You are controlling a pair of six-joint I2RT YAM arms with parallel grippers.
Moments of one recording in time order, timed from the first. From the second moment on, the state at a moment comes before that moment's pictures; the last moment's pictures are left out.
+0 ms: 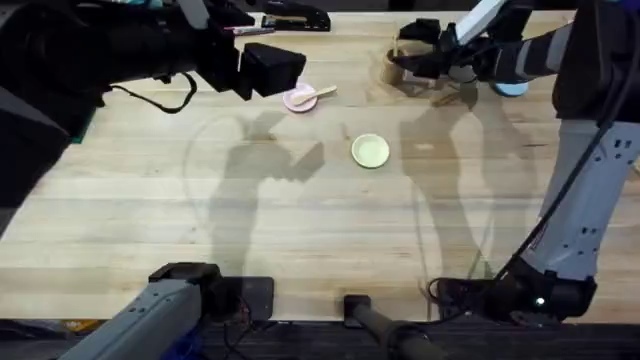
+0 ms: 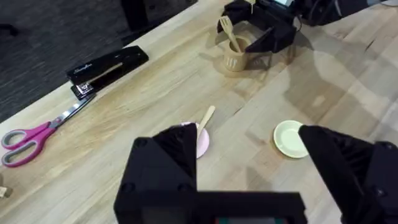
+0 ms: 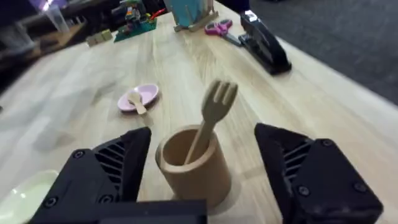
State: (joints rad) left arm 0.00 1.10 1.03 -0.54 0.66 0.39; right arm -0.13 2.51 1.58 0.57 -1.49 -0.13
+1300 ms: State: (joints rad) left arm 0.00 1.10 1.03 -0.54 0.66 0.39; right arm -0.14 1.48 1.53 -0.83 -0.87 -0.35
